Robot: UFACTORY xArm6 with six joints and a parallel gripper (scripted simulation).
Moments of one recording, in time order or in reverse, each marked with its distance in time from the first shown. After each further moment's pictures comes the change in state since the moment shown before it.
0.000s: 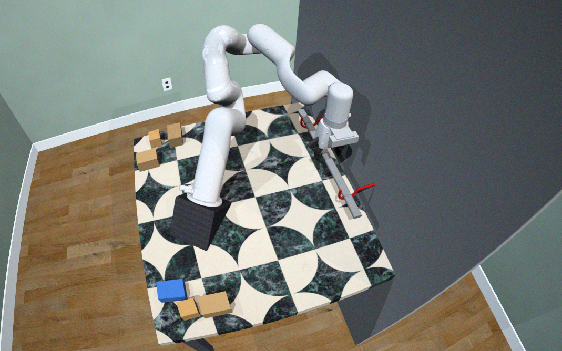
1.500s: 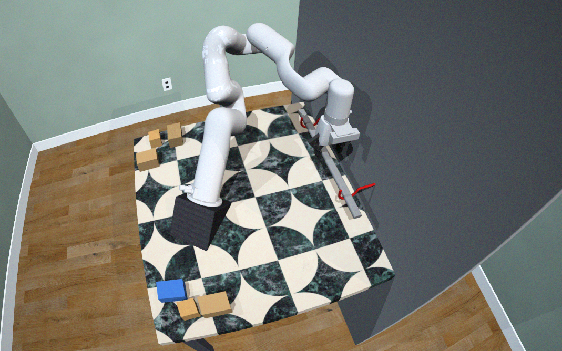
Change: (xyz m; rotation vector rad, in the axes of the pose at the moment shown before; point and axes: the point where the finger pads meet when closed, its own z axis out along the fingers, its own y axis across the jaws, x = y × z) arm 0.000 0.000 -0.014 0.000 0.000 0.000
